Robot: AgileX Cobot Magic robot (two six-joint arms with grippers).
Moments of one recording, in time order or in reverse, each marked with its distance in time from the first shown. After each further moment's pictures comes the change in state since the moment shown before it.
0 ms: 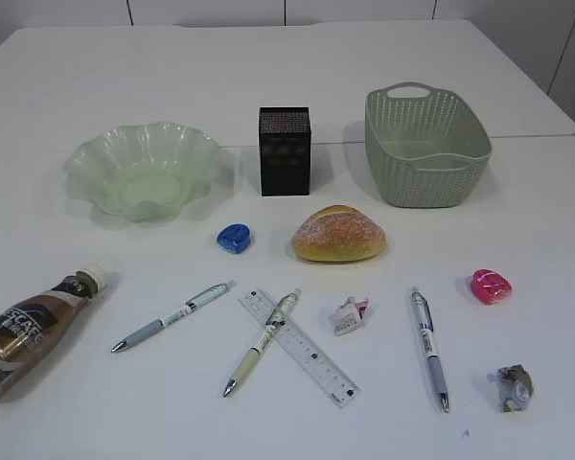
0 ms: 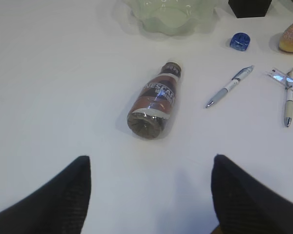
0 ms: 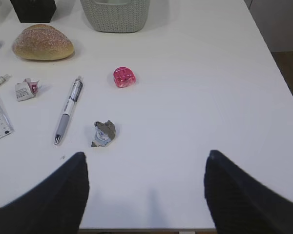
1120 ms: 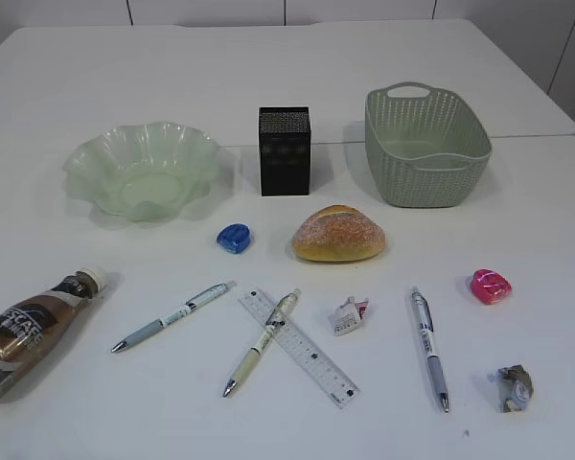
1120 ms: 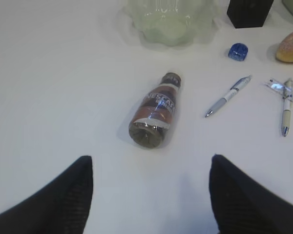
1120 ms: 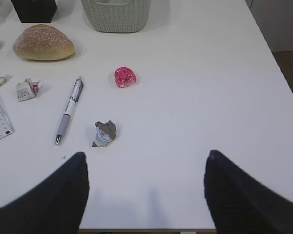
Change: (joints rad) left arm 0.000 0.004 -0.025 0.002 0.000 0.000; right arm 0.000 0.000 0.000 0.002 0.000 0.000
